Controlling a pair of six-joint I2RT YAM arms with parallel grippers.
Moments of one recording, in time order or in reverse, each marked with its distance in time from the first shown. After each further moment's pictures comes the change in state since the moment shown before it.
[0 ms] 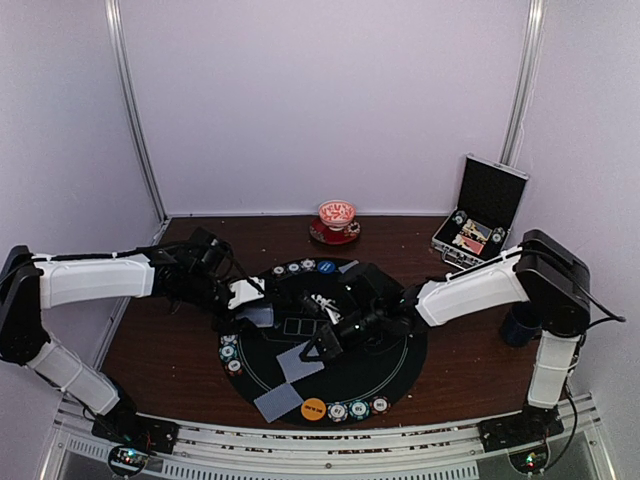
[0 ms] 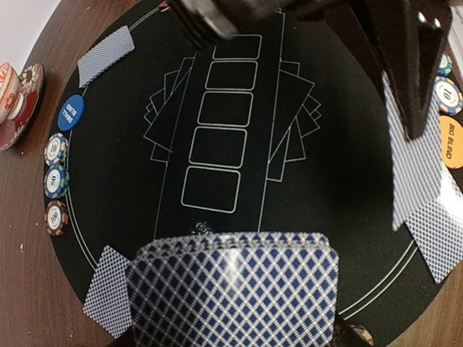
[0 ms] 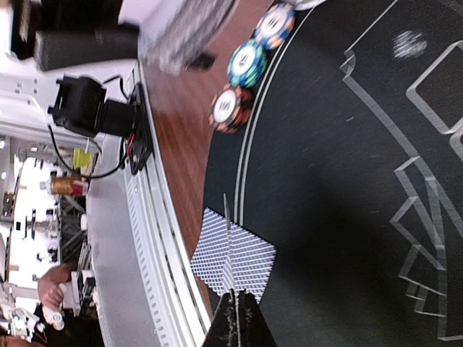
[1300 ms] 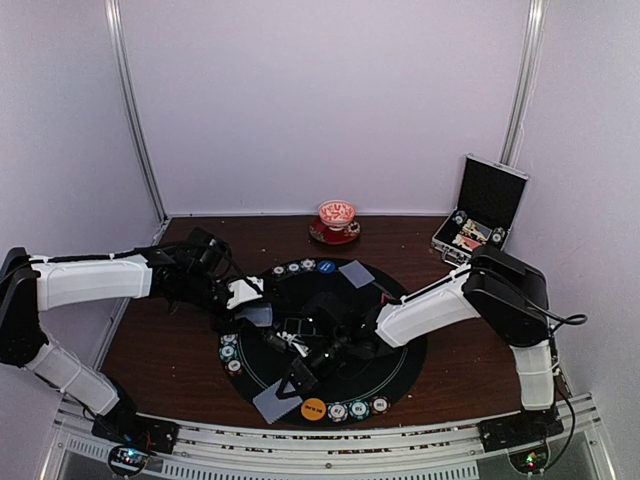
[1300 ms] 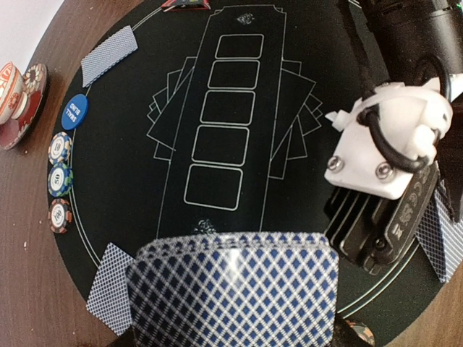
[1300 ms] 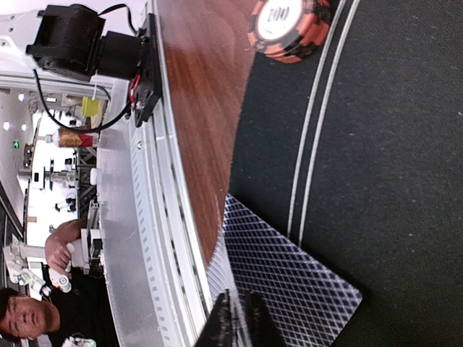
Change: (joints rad) left arm 0.000 -0.018 -0.007 0.001 -0.011 0.000; right arm 0.130 0.236 0.167 -0.020 -0.126 -0.005
